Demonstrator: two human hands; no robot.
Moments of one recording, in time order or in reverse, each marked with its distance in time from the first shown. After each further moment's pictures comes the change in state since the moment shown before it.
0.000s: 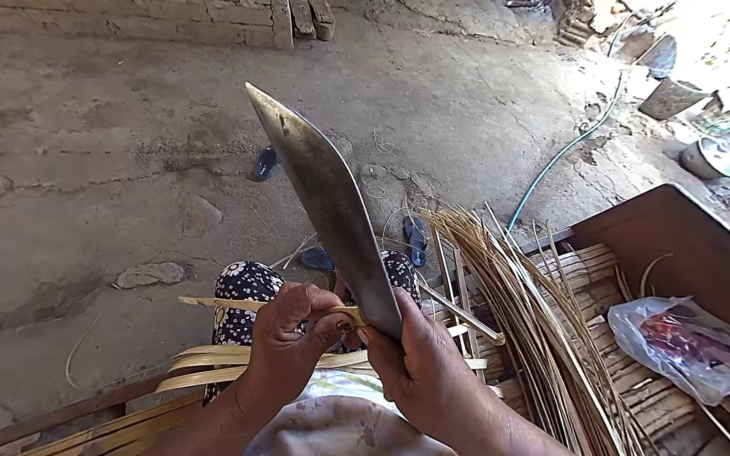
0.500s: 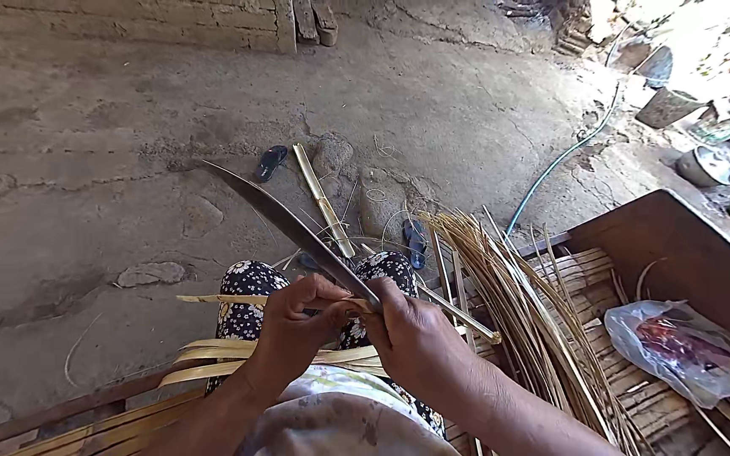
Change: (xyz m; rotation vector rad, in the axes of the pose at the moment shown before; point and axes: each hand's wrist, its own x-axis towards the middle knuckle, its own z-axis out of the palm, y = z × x) left_hand 0.007 -0.001 0.006 -0.109 -0.011 -0.094; right_hand 0.011 0.007 -0.004 -0.457 0.001 -0.127
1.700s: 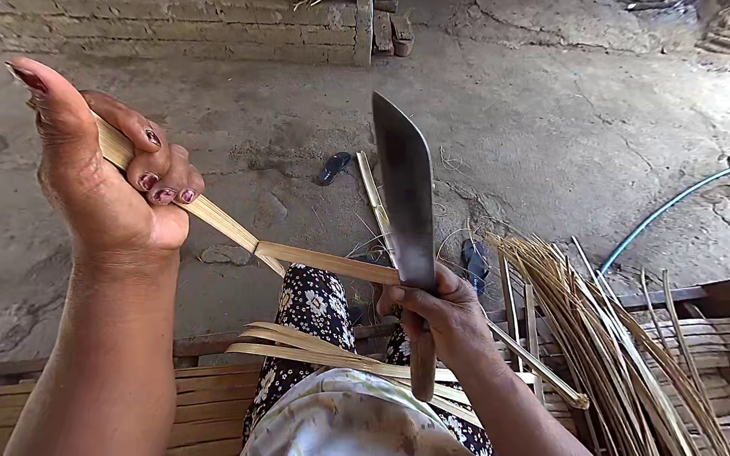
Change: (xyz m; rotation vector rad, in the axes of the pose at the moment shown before) left_hand 0.099 0.107 -0.171 -0.033 0.388 0.190; right_hand 0.044 0.027 0.049 1.301 0.062 0.294
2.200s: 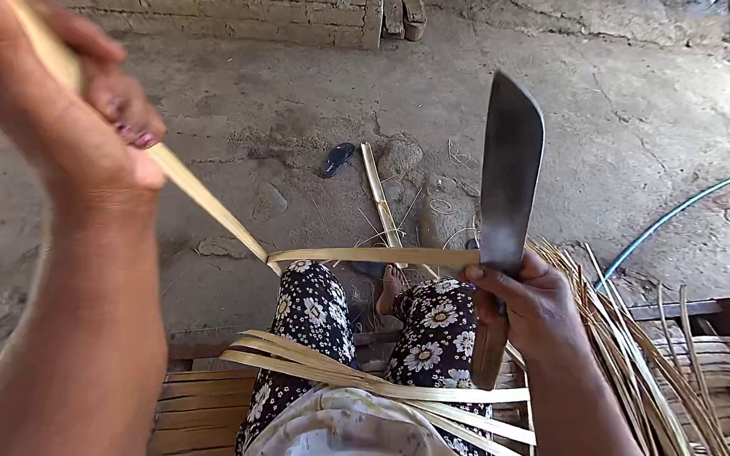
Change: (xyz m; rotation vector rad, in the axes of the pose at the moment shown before) left_hand 0.060 -0.024 -0.026 0.196 0.146 0.066; right_hand 0.031 -0.025 -0.067 -0.273 0.187 -0.058
